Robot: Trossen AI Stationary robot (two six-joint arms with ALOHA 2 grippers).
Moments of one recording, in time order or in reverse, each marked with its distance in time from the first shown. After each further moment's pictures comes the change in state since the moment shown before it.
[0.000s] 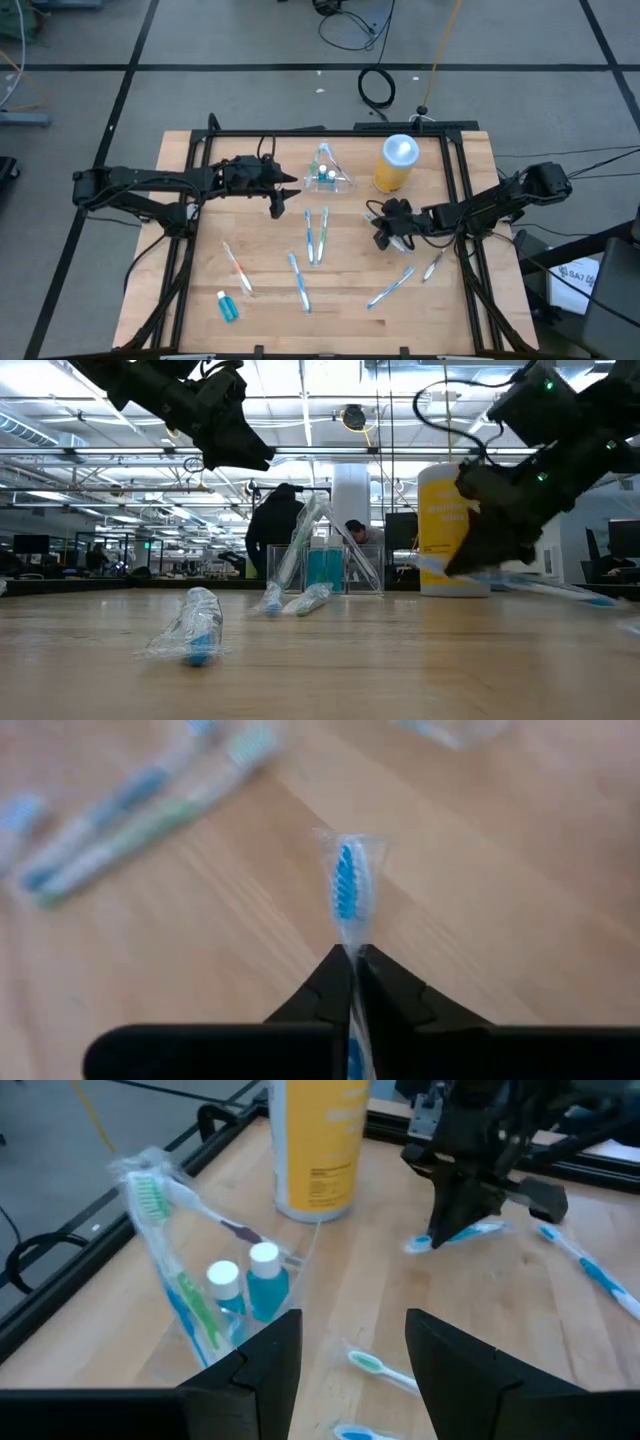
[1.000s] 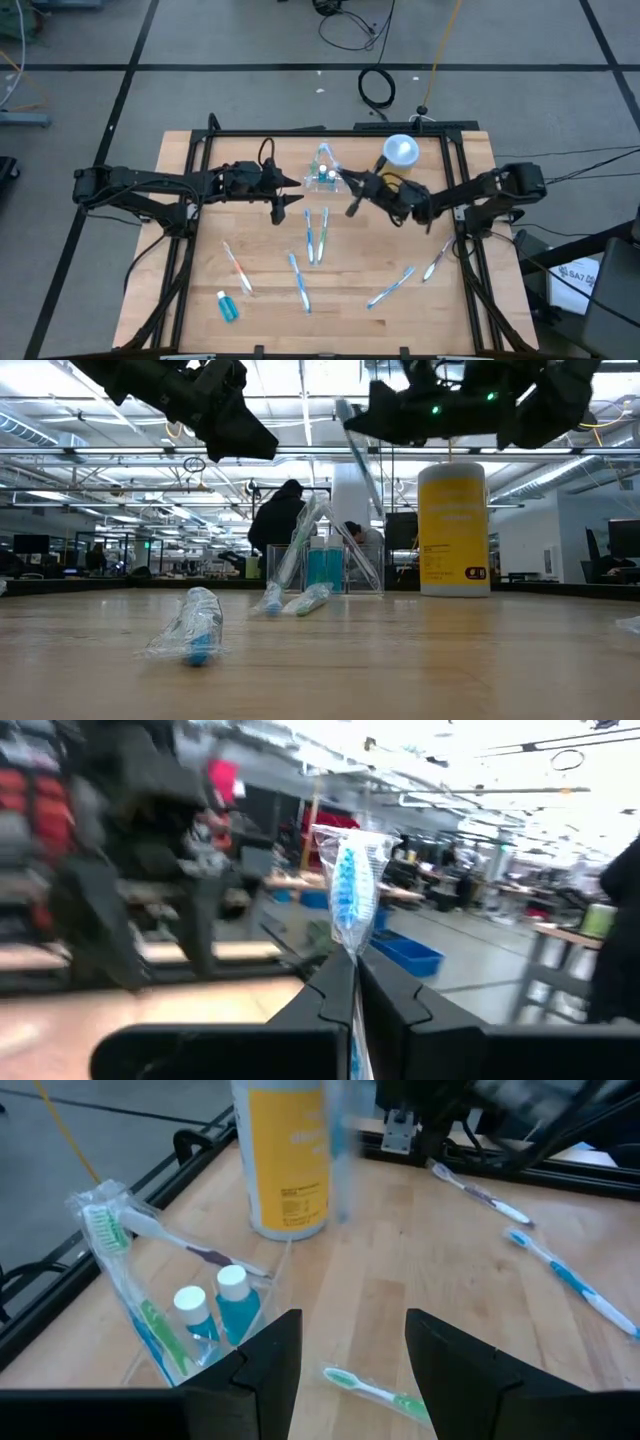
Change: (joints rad) left arm -0.058 0.002 0.000 0.050 -0.026 0.019; right arm -0.168 0.214 0.233 0.983 0.121 -1.050
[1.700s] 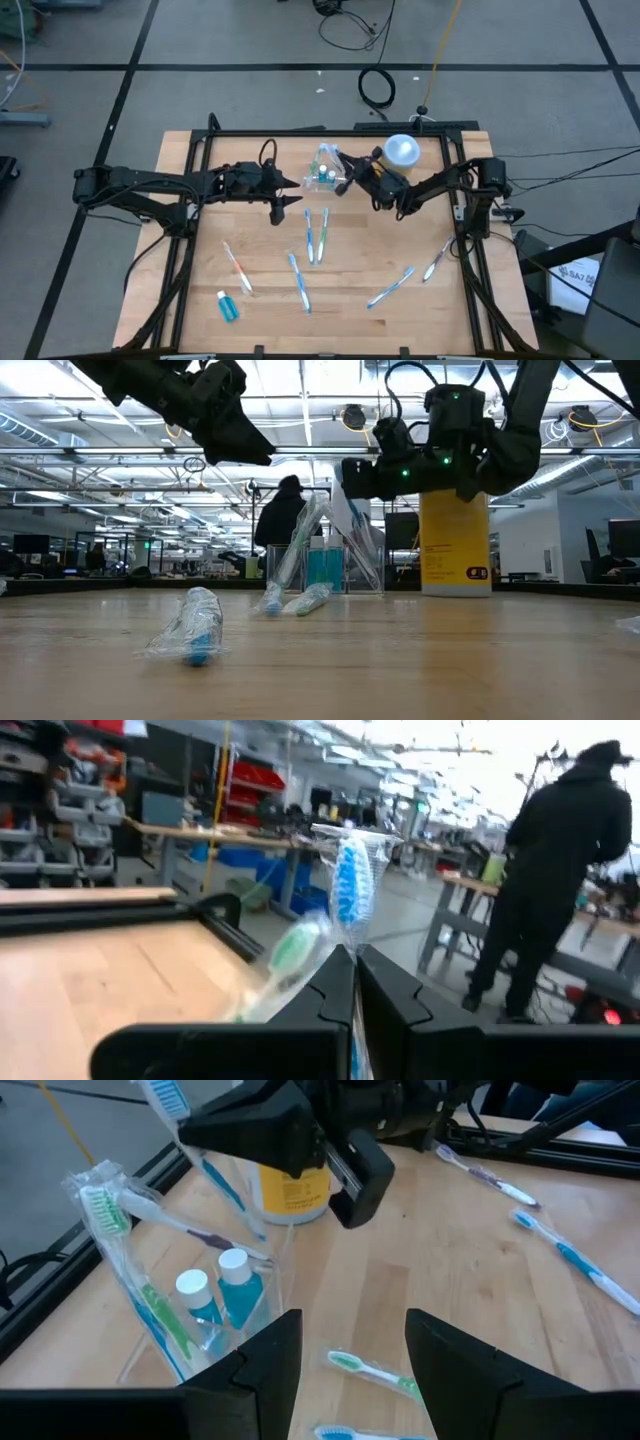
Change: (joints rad) left arm 0.001 0.000 0.000 -0.040 0.001 0.010; right arm -0.179 0.279 0.045 0.152 0.070 0.019
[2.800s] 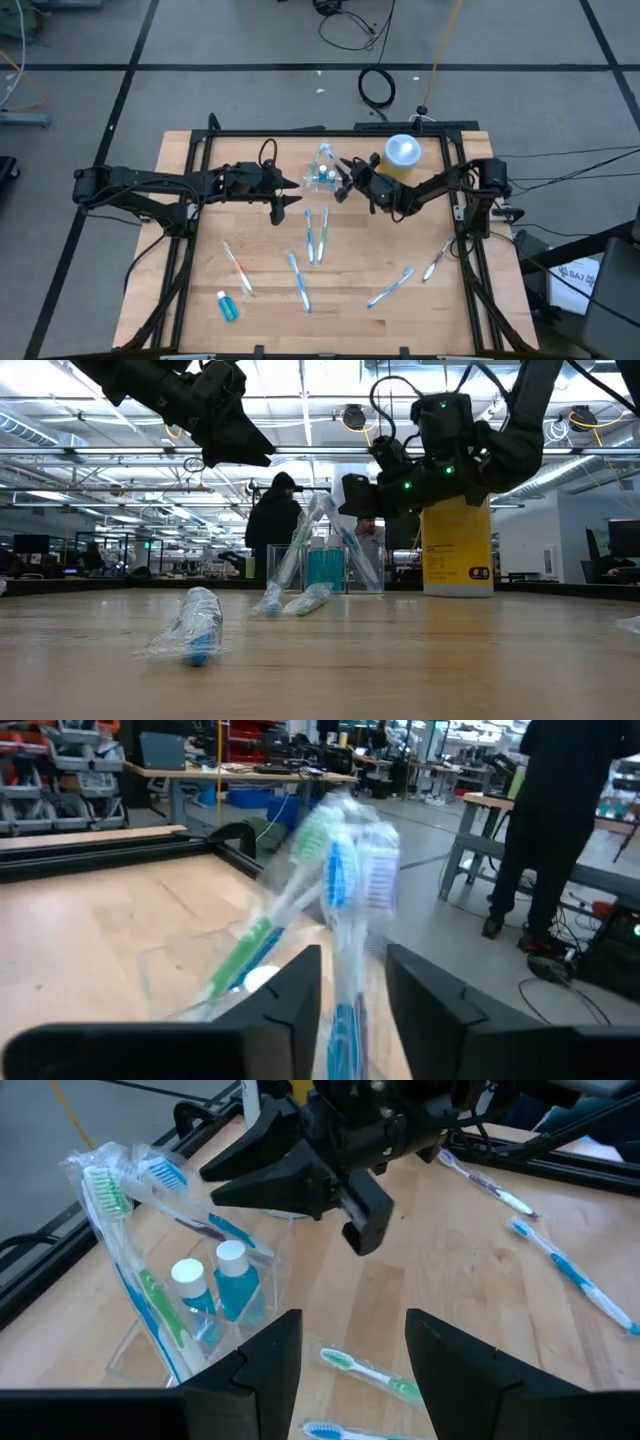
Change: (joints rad) left arm 0.000 0.000 0.000 -0.004 0.000 -0.065; right arm 0.021 -0.011 -0.001 -0.232 0.016 0.214
